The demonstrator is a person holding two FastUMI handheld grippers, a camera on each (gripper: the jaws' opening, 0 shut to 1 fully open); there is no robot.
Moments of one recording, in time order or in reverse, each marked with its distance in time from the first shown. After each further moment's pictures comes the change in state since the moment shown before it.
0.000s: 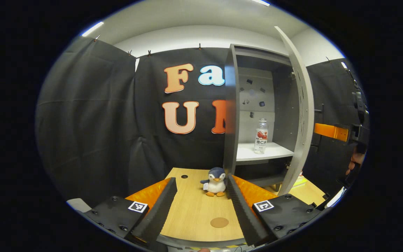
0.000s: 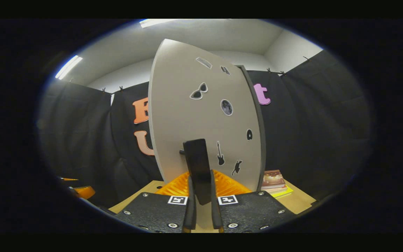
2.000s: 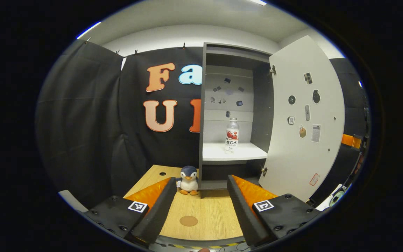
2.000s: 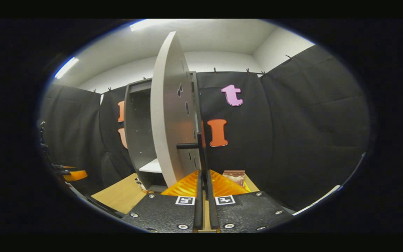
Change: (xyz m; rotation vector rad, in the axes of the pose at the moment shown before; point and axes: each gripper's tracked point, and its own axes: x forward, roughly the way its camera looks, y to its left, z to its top) left arm -0.012 -0.118 -0.002 -0.018 0.001 -0.072; right arm -0.124 -0.218 0.020 -0.020 -0.005 -0.043
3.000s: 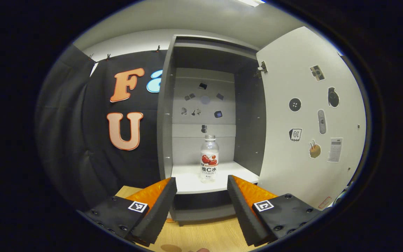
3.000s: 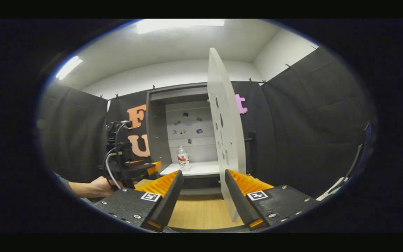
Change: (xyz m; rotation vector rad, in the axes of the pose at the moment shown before) left arm 0.212 -0.098 0.051 0.036 -0.126 -0.215; right arm -0.049 0.109 -0.017 0.014 -0.033 -0.049
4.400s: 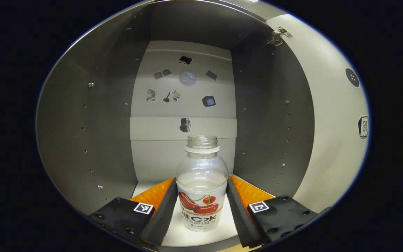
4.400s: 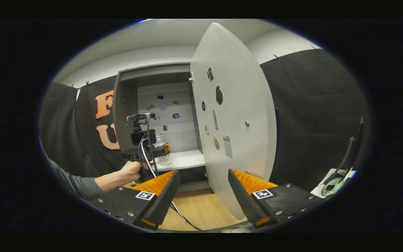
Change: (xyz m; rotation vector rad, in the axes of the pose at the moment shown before) left arm 0.228 -0.021 -0.029 0.003 -0.006 -0.108; right arm 0.079 0.003 -0.029 0.029 0.120 -0.207
